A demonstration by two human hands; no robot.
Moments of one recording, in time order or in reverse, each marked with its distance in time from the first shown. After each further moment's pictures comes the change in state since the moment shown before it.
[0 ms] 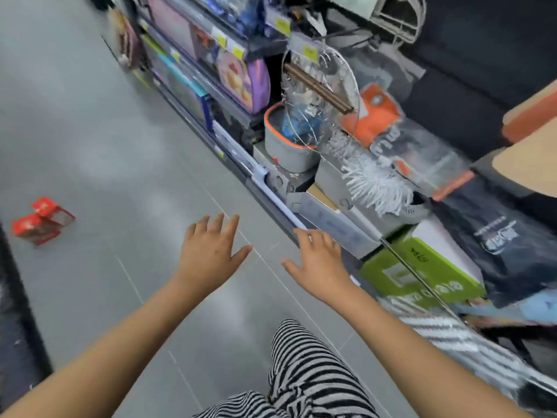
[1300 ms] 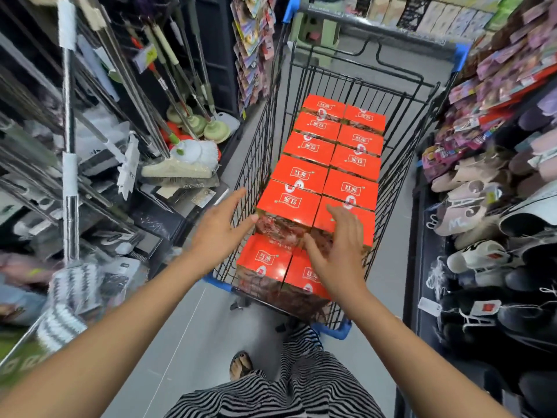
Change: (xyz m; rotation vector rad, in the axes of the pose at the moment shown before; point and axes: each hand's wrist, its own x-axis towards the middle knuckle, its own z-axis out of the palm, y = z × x) left_hand -0.437 0.684 0.064 -0.410 -0.914 1.794; right_hand -0.735 0.100 0.117 0.172 1.370 2.008
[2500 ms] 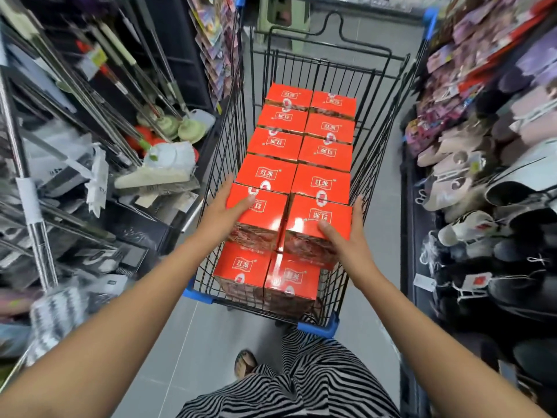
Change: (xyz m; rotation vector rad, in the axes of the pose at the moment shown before) left_hand 0.070 0.020 0.052 -0.460 -0.192 -0.226; right_hand 0.026 0.091 -0.018 0.598 -0.171 0.511
